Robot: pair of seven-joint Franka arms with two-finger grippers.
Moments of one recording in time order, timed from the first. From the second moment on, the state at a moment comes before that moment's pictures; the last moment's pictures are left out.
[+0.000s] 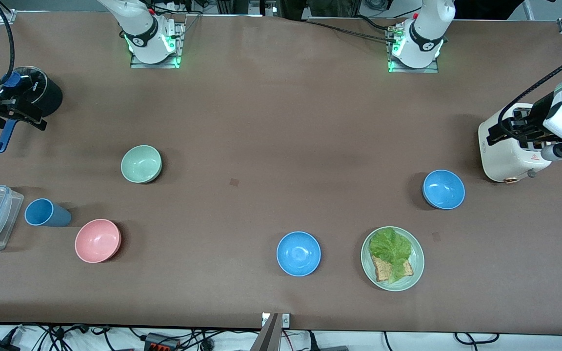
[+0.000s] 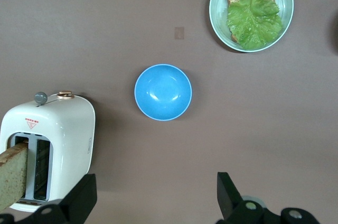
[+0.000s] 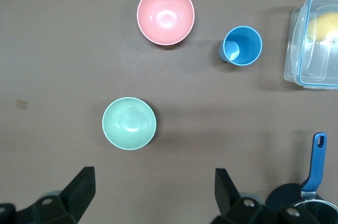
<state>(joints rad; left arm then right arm) -0.03 0.05 0.03 -1.67 -0.01 1.66 -0.13 -0.02 -0.03 -0.05 -1.73 -0.01 1.71 -0.04</state>
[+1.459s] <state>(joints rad) -0.03 0.05 0.03 -1.65 -0.01 1.62 -0.13 -0.02 0.02 -0.04 -1.73 -0.01 1.71 -0.04</state>
